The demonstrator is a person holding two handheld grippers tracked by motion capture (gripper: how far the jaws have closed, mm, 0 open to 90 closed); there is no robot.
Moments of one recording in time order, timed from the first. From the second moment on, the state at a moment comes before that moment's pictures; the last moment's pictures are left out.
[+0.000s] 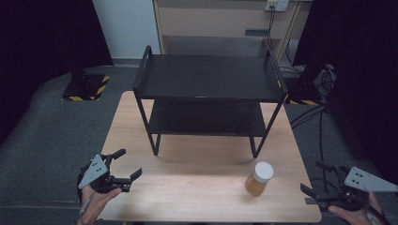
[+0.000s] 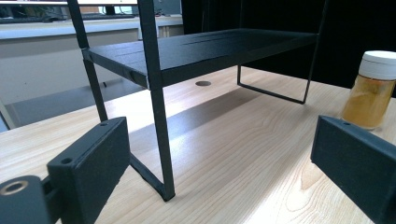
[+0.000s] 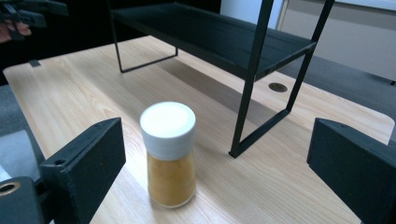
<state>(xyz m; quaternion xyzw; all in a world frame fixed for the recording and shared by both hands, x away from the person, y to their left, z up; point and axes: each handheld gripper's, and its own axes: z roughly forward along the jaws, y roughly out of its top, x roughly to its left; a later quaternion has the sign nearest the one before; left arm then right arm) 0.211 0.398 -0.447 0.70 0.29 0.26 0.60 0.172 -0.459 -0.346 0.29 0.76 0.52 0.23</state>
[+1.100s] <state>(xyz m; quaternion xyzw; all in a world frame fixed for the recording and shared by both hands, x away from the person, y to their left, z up) 0.210 0.397 -0.447 0.71 0.29 0.26 0.59 0.257 -0.410 -0.409 0.23 0.81 0.52 0.14</state>
